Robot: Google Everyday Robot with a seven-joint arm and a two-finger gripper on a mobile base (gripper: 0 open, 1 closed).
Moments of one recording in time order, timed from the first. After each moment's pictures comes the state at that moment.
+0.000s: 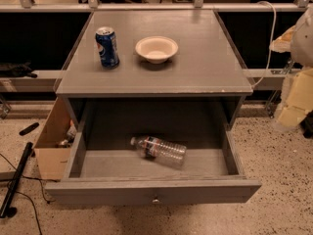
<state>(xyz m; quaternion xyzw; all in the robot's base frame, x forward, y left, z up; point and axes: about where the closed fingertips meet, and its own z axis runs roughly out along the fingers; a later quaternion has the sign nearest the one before) 0.438 -0.216 0.977 -0.60 0.78 -0.04 0.16</state>
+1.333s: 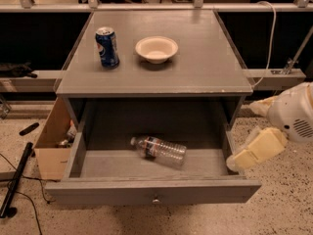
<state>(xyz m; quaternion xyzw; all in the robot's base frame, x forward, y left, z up) 0.412 -0.180 0.873 -0.45 0.84 0.17 0.26</state>
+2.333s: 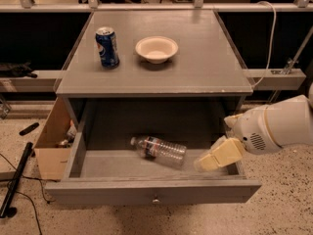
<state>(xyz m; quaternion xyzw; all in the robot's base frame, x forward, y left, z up) 0.434 -0.134 0.813 -0.39 0.85 0.22 0.29</state>
